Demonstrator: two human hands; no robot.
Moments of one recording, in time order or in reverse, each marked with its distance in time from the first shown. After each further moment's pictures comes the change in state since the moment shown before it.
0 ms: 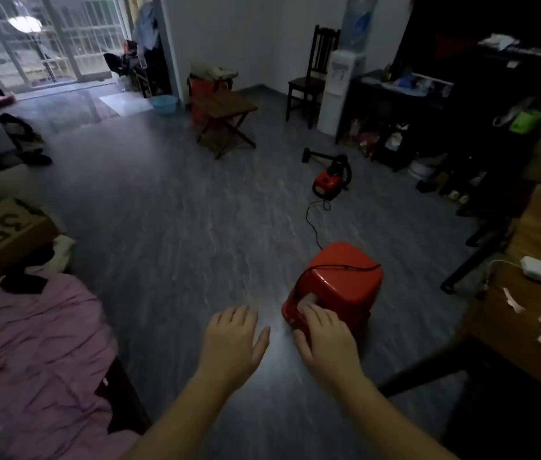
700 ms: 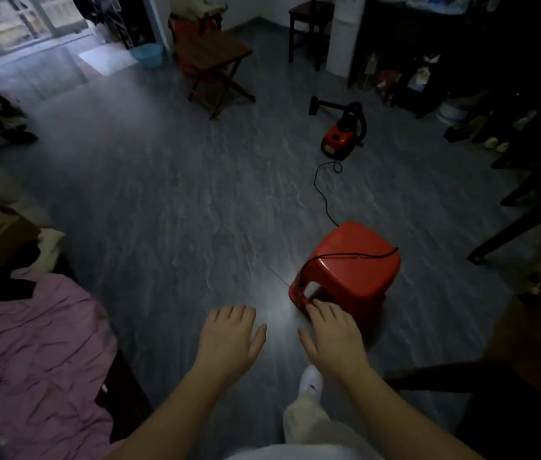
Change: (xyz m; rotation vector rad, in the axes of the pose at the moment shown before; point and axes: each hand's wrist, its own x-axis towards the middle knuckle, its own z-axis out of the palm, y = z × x) left_hand 0.139 -0.005 0.083 0.062 -0.105 0.044; right_hand 0.131 0.092 0.049 -0.036 -0.145 -0.002
